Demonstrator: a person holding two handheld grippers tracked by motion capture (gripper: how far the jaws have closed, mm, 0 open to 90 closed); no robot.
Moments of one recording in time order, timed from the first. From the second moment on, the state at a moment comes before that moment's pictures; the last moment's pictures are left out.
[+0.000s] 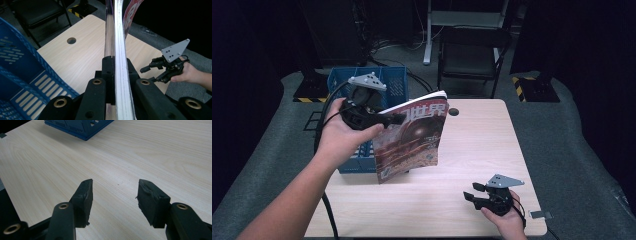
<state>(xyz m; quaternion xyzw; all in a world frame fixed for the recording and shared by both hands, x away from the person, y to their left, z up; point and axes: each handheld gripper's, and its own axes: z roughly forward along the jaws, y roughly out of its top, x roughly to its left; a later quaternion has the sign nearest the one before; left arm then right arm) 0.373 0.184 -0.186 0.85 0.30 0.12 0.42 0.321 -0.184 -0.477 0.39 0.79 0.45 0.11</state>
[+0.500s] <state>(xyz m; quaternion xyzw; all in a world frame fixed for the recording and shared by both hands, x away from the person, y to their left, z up) 0.381 0.205 -0.180 0.83 0.34 0.13 0.42 0.322 -0.185 -0.478 0.39 0.79 0.45 0.12</state>
